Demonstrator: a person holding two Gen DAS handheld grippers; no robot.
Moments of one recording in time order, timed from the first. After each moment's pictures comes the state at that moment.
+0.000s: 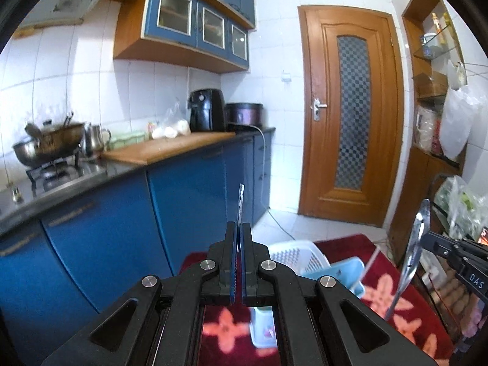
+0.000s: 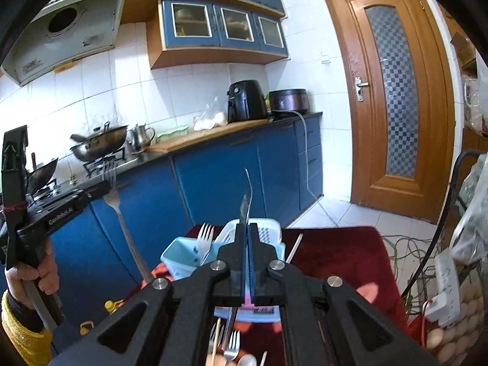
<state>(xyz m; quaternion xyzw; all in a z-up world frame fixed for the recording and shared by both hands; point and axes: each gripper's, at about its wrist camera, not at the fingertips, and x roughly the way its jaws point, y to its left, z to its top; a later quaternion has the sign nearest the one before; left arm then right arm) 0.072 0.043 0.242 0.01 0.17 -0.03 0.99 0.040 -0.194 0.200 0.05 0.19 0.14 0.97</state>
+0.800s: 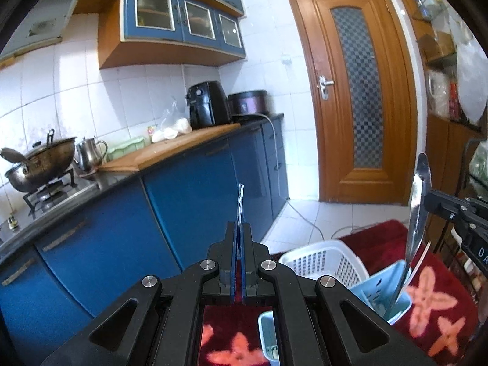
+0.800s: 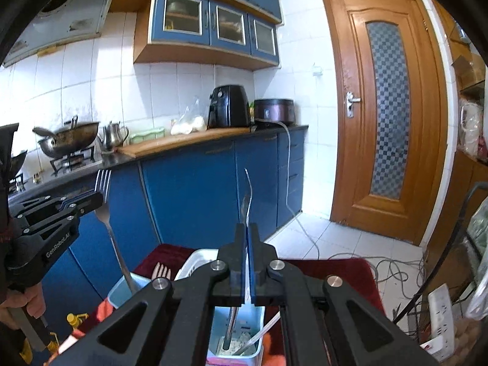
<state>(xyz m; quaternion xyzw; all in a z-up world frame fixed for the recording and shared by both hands) 0.150 0.002 0.197 0.09 0.19 0.00 0.98 0.120 -0.175 0.176 0.01 0.18 0.10 0.98</state>
